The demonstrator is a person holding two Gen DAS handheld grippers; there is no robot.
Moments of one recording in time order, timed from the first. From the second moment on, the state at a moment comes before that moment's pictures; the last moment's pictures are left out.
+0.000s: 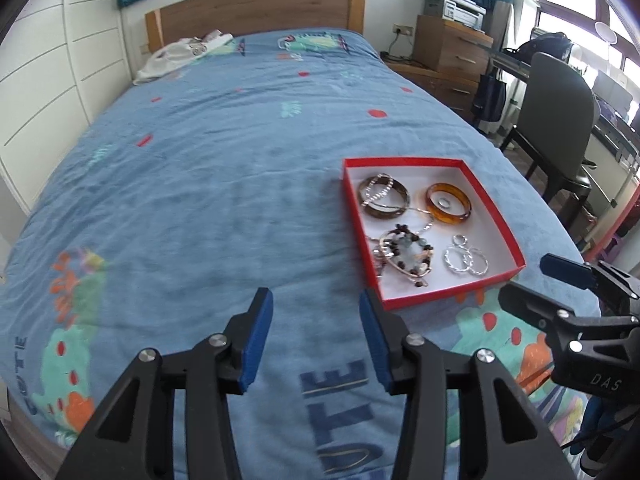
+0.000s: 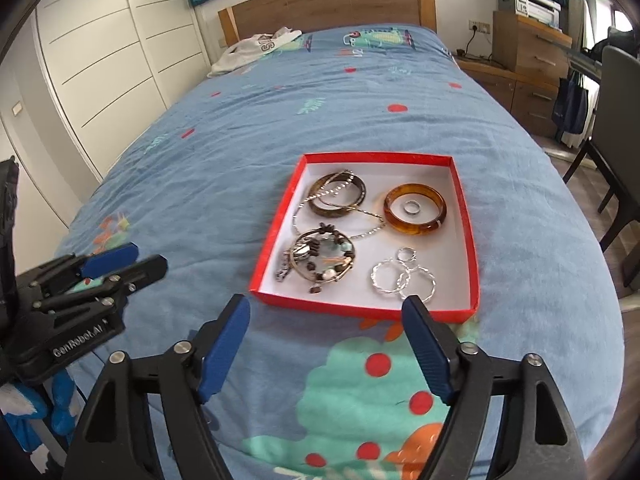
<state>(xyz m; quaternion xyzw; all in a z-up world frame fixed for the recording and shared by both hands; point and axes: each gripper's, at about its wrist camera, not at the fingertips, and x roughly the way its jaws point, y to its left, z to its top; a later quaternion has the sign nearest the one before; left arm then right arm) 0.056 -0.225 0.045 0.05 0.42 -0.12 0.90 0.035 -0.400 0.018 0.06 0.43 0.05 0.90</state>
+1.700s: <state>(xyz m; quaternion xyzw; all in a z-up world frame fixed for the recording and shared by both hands) -0.001 -0.159 0.082 0.06 0.38 -0.09 0.92 -0.030 -0.375 0.050 0.05 0.40 0.01 0.91</state>
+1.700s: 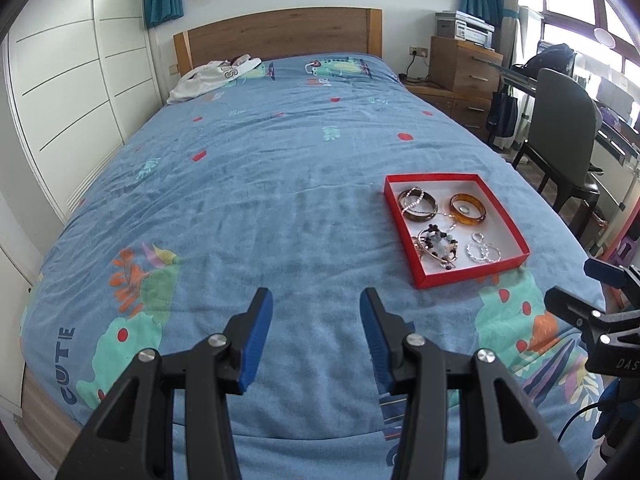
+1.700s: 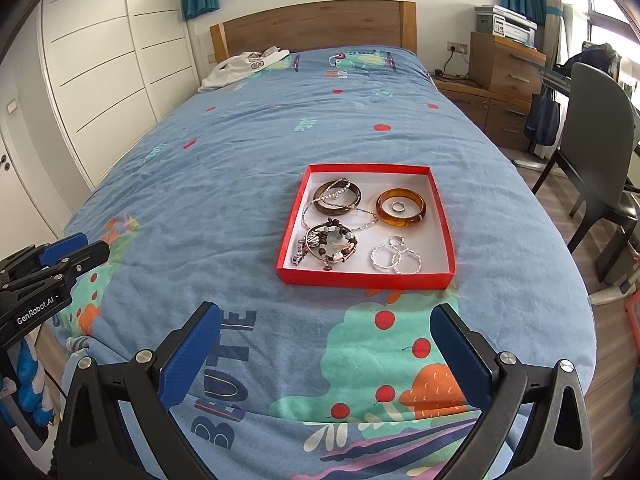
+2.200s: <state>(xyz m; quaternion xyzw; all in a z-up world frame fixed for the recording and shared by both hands) 0.007 -0.154 0.070 0.05 0.40 -0.09 0.91 -0.023 -0.375 0.038 0.05 0.42 0.01 0.91</state>
